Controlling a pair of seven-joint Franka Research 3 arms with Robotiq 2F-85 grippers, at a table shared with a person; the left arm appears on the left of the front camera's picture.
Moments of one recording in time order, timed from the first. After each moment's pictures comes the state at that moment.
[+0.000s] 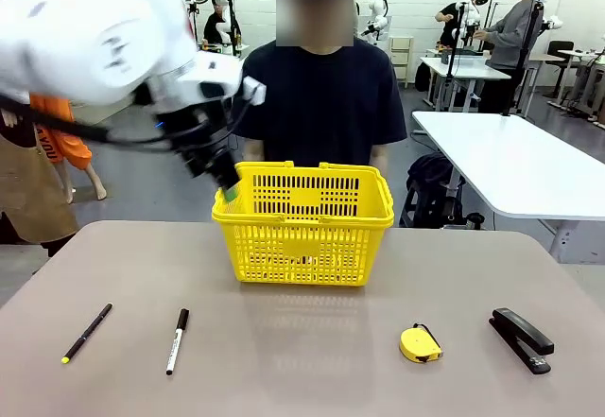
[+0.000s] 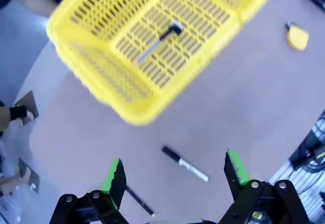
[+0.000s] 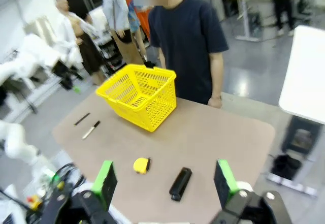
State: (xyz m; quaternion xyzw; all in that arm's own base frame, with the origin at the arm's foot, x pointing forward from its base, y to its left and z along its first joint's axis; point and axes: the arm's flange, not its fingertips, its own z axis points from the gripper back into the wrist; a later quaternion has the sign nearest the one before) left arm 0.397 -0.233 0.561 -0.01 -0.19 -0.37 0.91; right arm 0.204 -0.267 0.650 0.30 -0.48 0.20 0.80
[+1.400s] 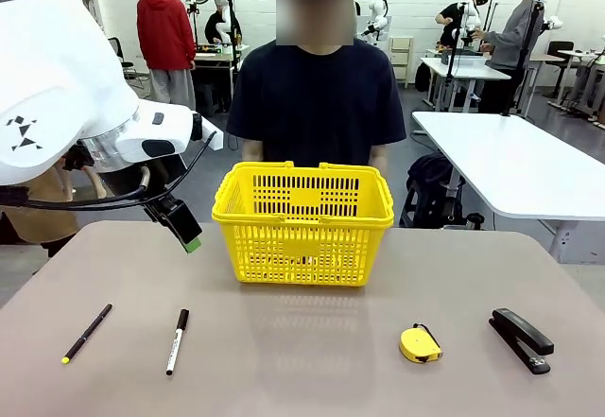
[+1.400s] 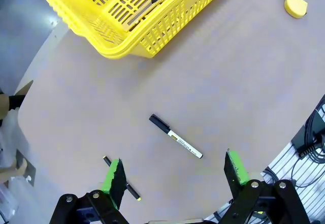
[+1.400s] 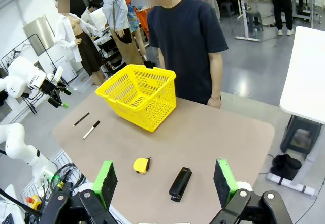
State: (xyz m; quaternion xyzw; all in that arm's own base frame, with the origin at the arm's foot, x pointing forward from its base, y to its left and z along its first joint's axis) left arm 0.329 -0.198 0.522 0.00 -0.20 -0.36 0.91; right arm 0.204 -0.267 0.650 0.30 -0.48 0.20 0.80
